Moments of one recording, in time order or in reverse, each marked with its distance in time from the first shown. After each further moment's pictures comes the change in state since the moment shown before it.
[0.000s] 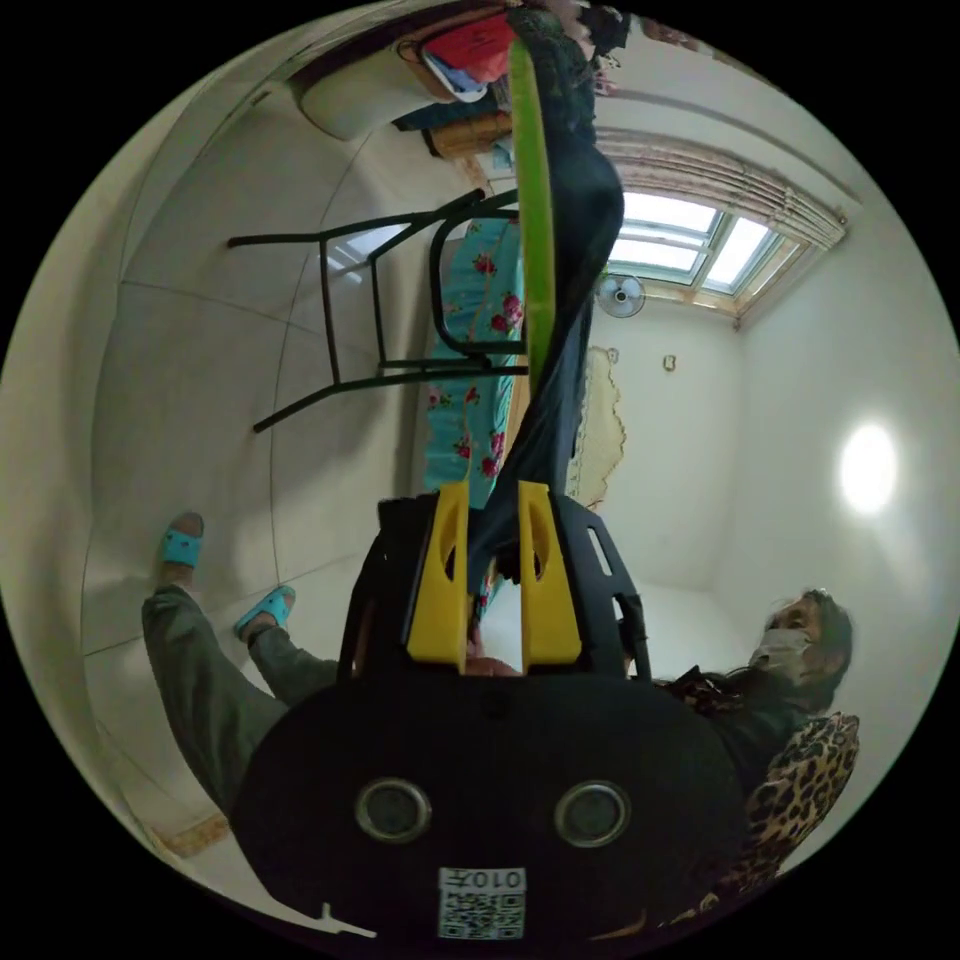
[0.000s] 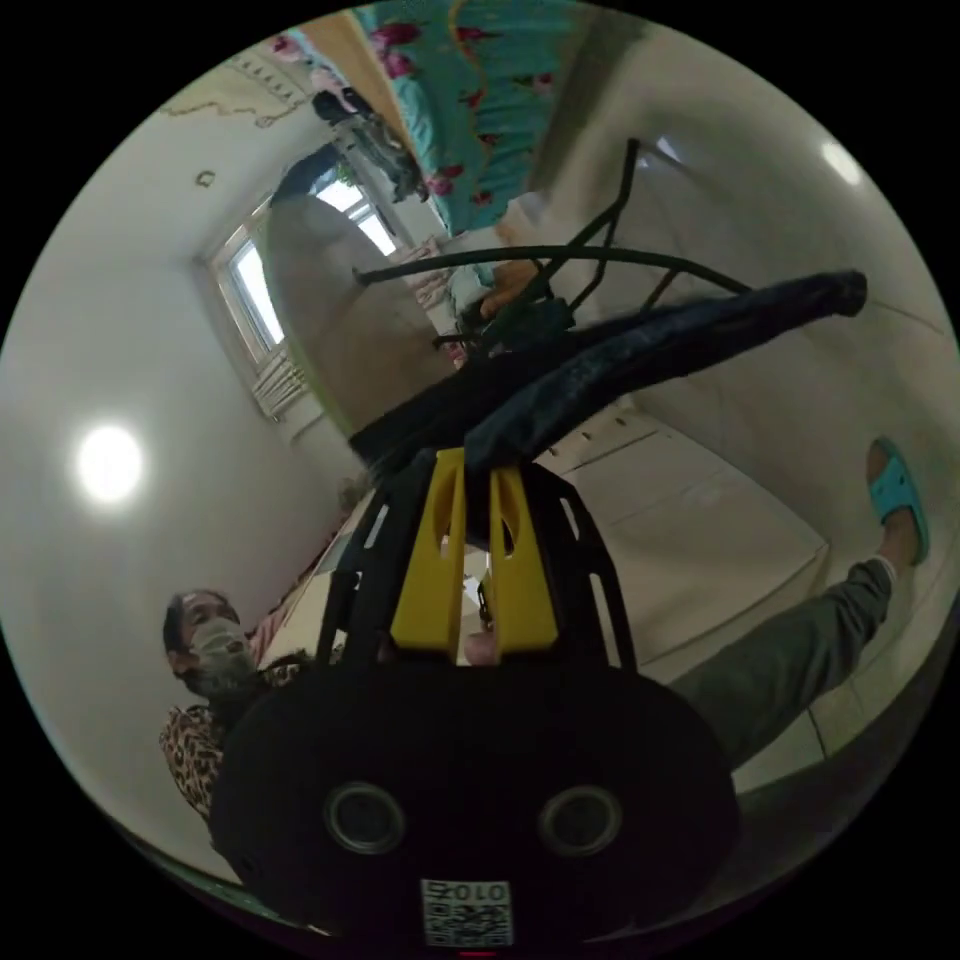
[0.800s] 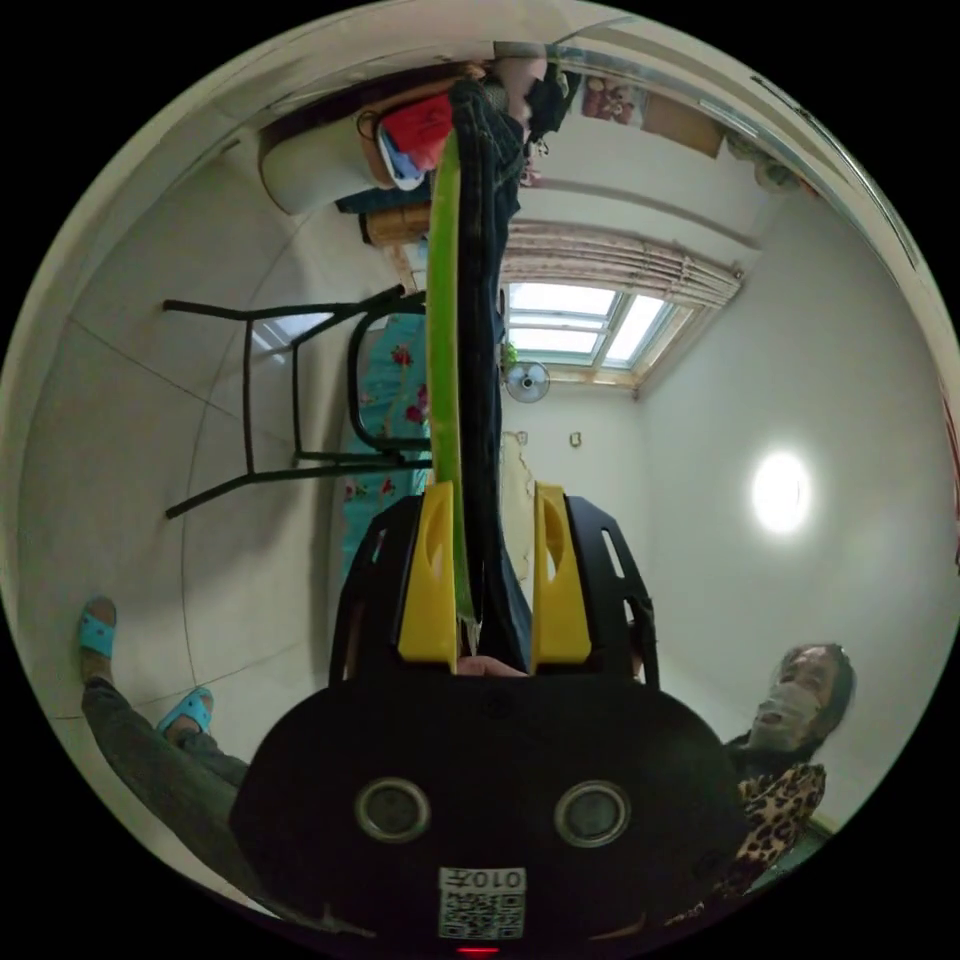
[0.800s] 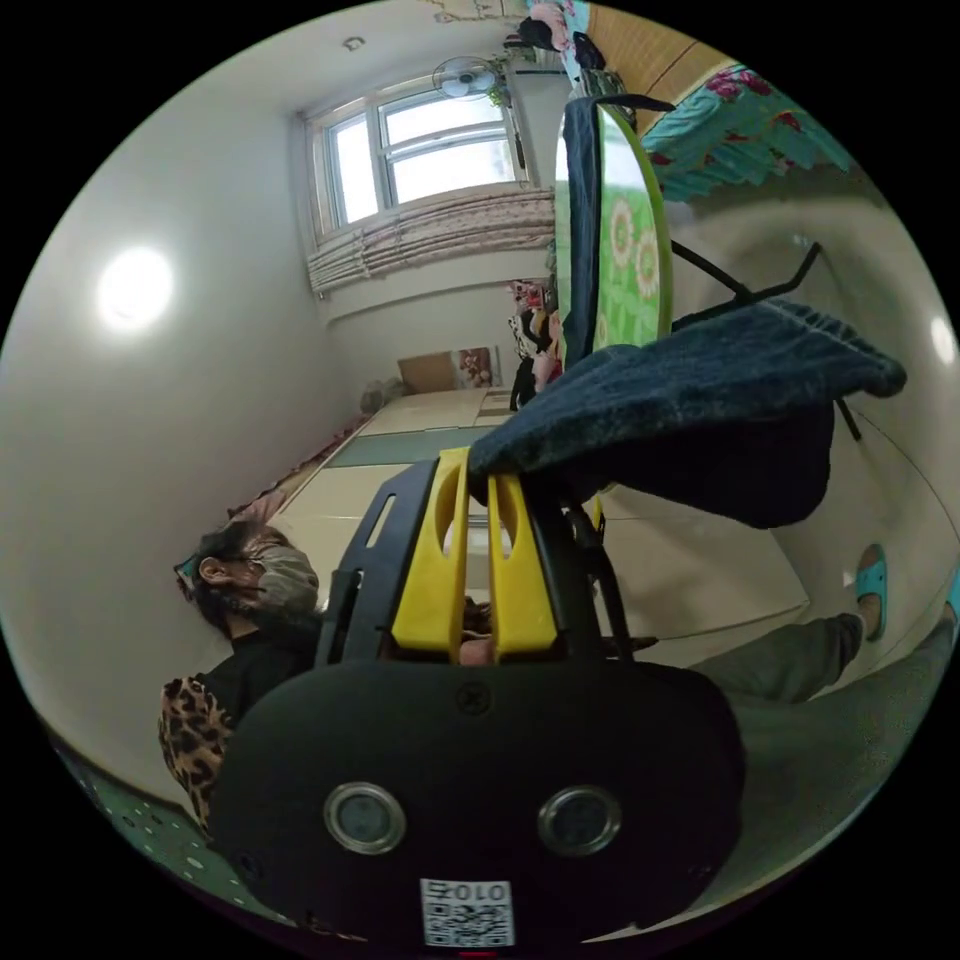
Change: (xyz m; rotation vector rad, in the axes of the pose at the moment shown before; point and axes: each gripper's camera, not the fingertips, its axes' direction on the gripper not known) left arm 0.032 0.008 0.001 0.301 0.263 0.056; right arm -0.284 0.055 -0.027 -0.164 0.074 -0.327
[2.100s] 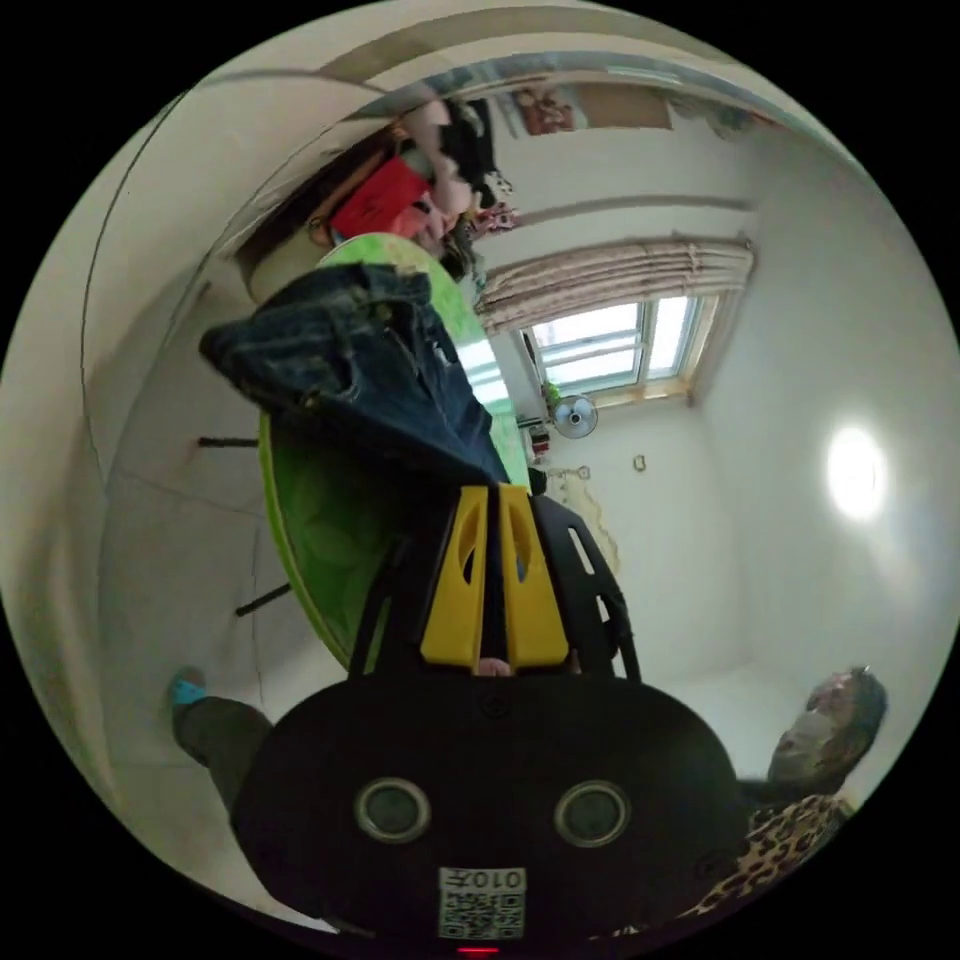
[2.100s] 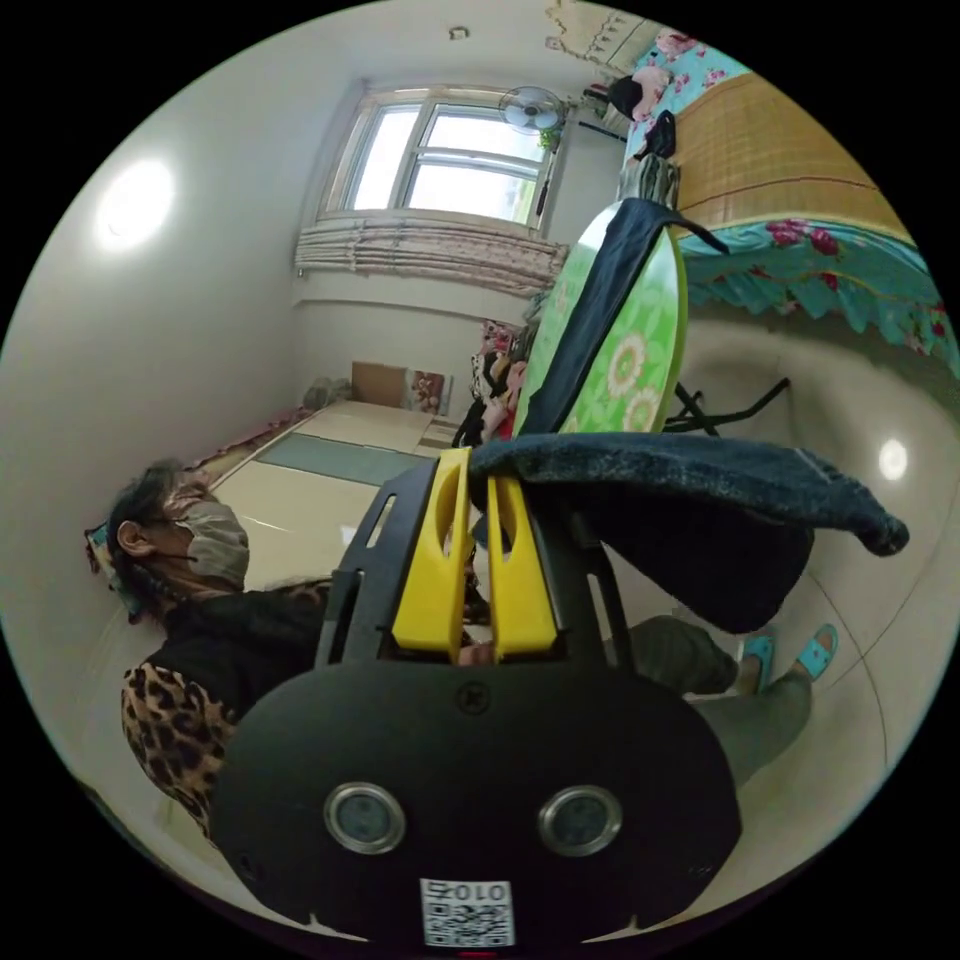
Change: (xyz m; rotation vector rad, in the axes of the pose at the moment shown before) left arm 0.204 -0.068 0.065 0.118 -0.284 0.186; right arm -0.116 -0.173 0.001 0.084 0.286 -0.219
